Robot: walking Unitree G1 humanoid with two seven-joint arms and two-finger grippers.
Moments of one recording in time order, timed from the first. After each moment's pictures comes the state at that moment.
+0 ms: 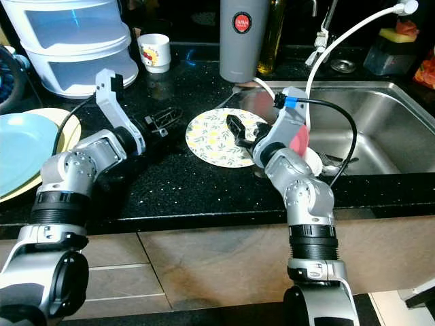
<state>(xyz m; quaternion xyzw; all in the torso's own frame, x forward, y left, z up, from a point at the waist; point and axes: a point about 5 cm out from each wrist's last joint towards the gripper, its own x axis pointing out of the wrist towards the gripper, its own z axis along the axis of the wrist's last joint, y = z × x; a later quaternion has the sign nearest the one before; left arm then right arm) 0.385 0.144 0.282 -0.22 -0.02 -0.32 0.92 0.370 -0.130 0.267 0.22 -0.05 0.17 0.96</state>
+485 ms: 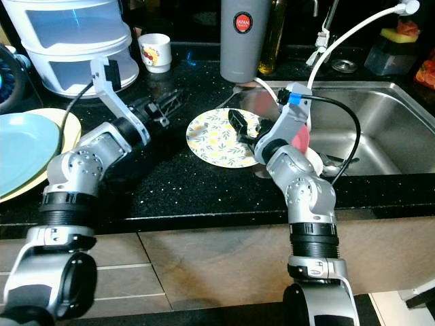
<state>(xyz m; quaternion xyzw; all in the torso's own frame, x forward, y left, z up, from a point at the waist) 0.370 0.118 0.307 -0.32 -0.10 -0.43 0.84 0.370 -0.132 0.273 0.22 -0.06 0.17 0.96</state>
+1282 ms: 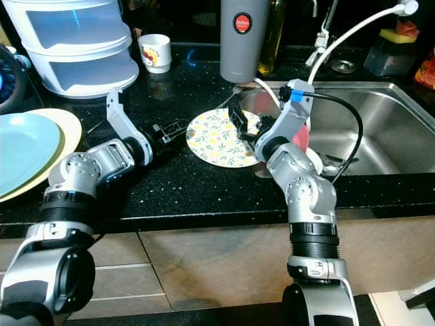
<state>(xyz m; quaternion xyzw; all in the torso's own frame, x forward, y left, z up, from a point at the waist) 0.394 0.137 0.258 -0.33 0.09 -0.27 0.90 0.368 -0.132 0.278 0.21 -0.08 0.17 0.96</state>
